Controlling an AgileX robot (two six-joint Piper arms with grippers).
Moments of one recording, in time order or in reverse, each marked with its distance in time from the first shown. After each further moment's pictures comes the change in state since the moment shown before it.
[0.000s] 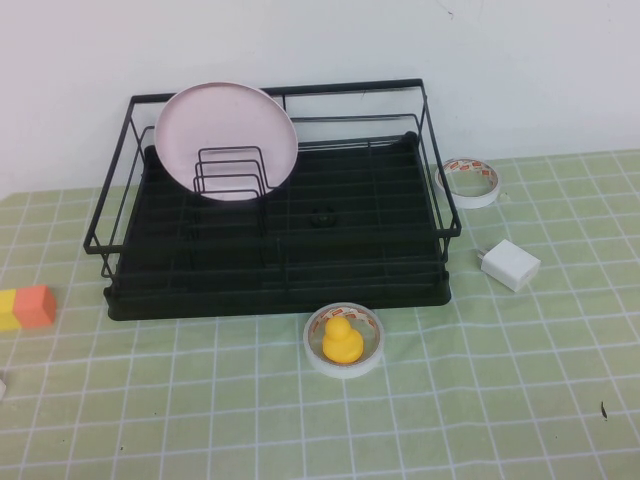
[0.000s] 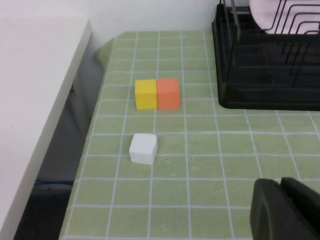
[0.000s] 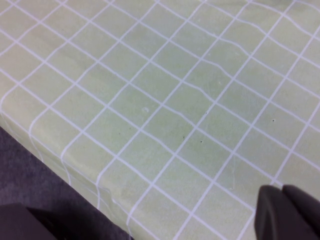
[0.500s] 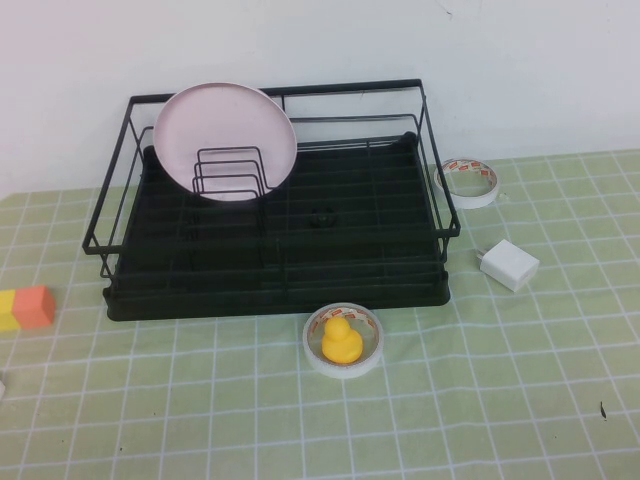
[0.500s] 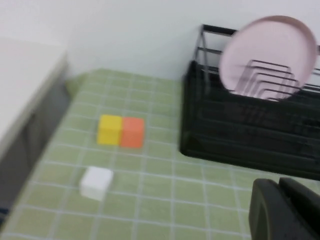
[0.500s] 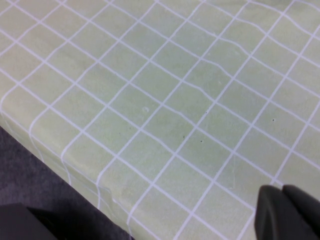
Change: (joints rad) right arm 0.000 0.000 0.000 0.000 0.000 0.000; left arm 0.000 -0.051 0.042 -0.019 -0.142 -0.172
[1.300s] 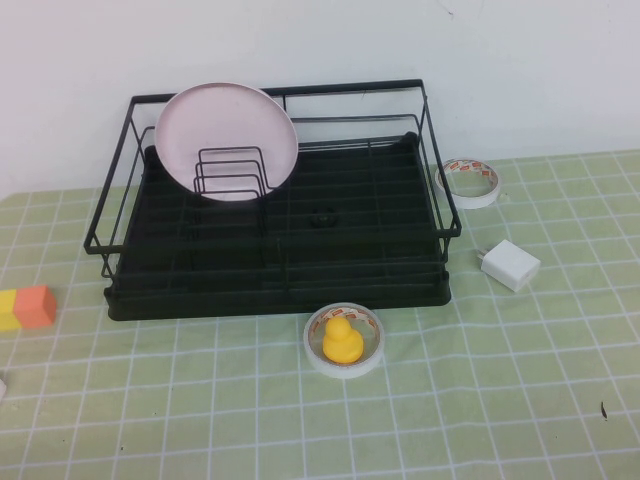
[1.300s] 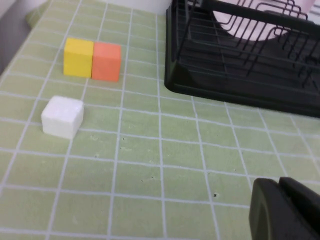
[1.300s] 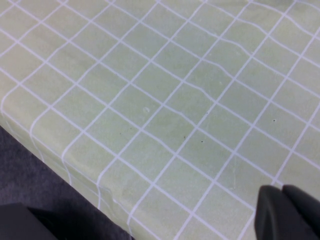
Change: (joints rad) right arm 0.000 0.000 0.000 0.002 0.000 0.000; left arm 0.009 0.000 0.346 -0.141 -0.279 0.047
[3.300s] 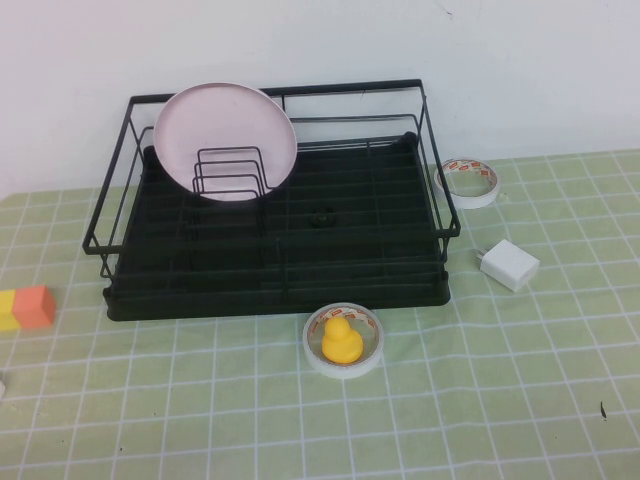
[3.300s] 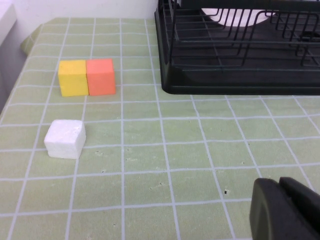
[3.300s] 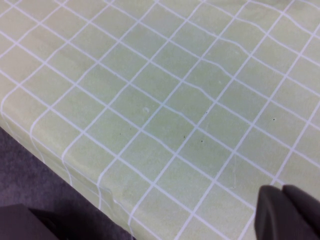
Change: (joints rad) right arm 0.000 0.000 0.000 0.000 0.000 0.007; left arm 0.049 0.000 0.000 -0.160 -0.003 0.352
